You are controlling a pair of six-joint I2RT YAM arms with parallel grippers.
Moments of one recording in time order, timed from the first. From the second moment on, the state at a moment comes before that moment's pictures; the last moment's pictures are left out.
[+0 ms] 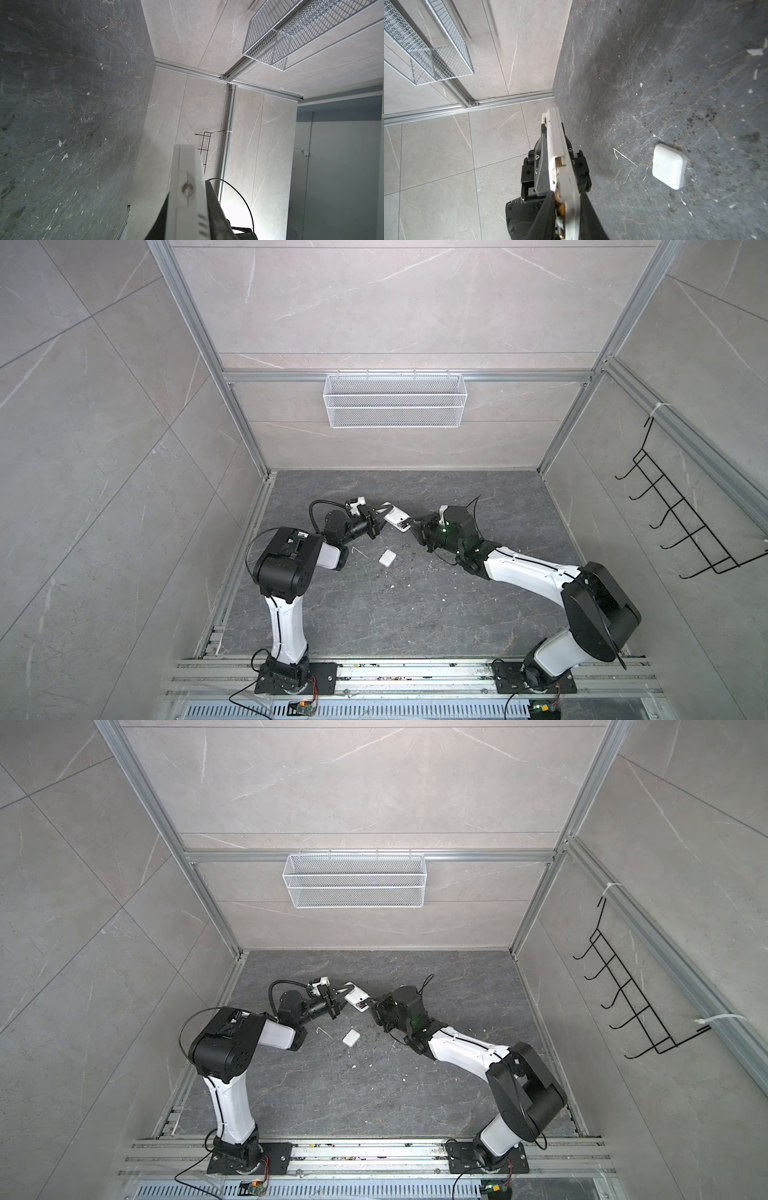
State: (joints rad) left arm -0.33 1.98 0.82 1.26 0.74 -1.83; right arm 0.64 1.58 0.92 0.30 -0.15 1.54
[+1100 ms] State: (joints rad) left arm -0.33 1.97 0.83 1.23 0.74 -1.86; right arm 0.64 1.58 0.94 0.29 -0.15 1.52
